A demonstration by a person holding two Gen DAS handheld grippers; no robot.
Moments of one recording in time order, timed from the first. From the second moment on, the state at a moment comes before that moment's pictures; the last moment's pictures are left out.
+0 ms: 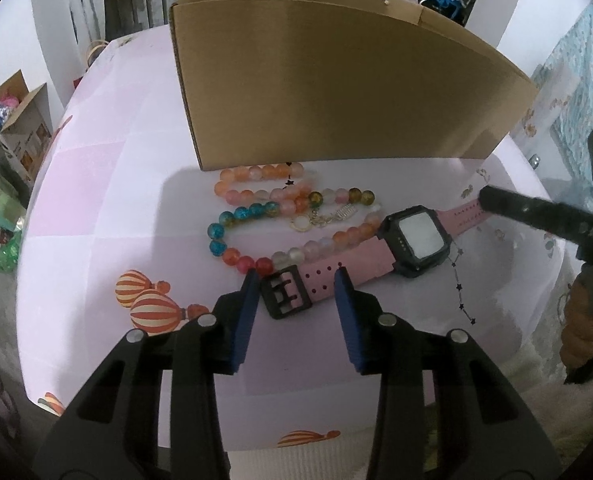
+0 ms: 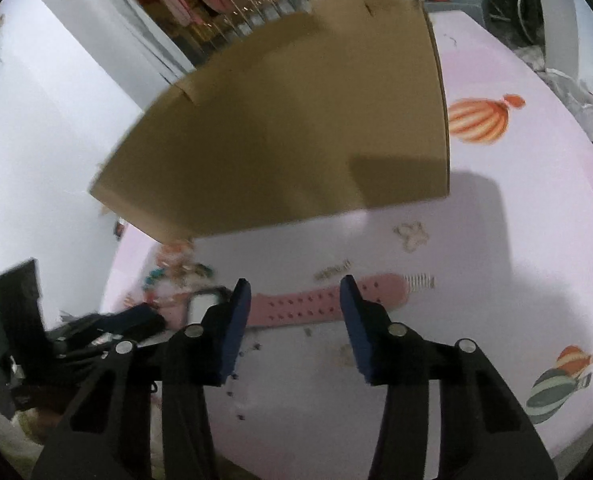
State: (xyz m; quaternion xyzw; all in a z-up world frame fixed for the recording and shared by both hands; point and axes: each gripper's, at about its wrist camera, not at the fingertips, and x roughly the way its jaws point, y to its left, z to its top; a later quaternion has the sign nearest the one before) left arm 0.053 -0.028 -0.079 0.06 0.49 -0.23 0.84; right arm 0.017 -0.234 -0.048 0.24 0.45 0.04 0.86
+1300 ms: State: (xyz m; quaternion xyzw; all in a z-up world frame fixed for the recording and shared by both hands) left arm 0.052 -0.028 -0.078 0.08 0.49 -0.22 0.84; right arm 0.014 -0.254 -0.040 0.28 0.42 0.01 0.86
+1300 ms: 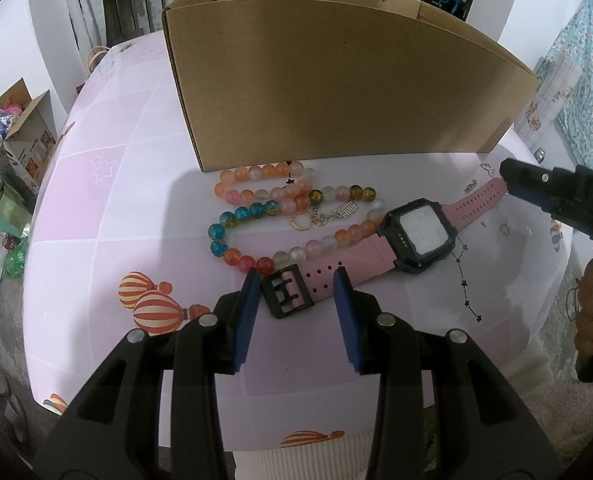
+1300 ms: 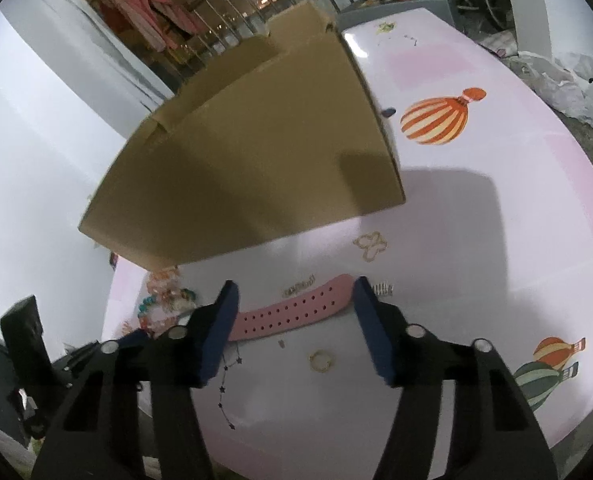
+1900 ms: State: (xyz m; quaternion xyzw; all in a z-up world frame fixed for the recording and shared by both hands) left arm 0.053 -0.028 -0.078 0.08 0.49 -0.22 0.84; right arm 0.019 -0.256 -0.058 0.26 0.41 -0.03 0.87
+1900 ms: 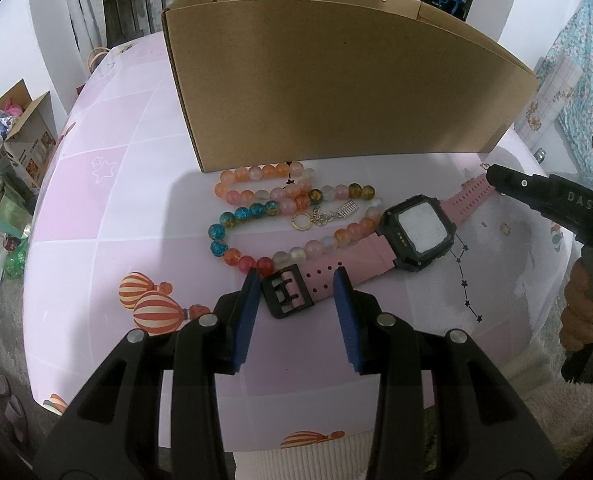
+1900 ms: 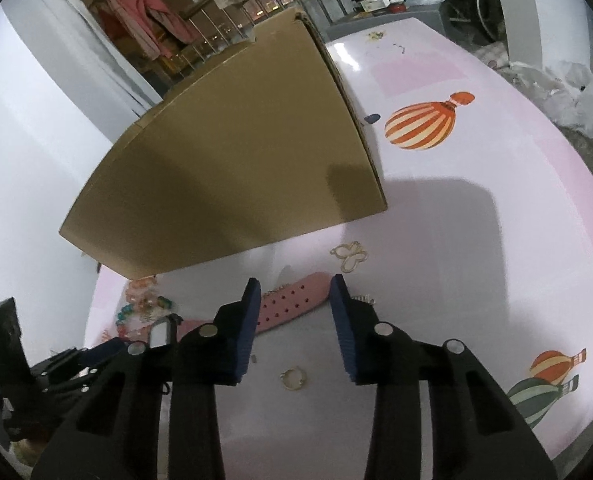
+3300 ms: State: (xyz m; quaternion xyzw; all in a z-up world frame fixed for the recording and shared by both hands) left arm 0.053 -0.028 -0.076 0.08 0.49 -0.22 0.84; right arm 0.037 -0.225 -0.046 0.07 0.48 0.03 0.87
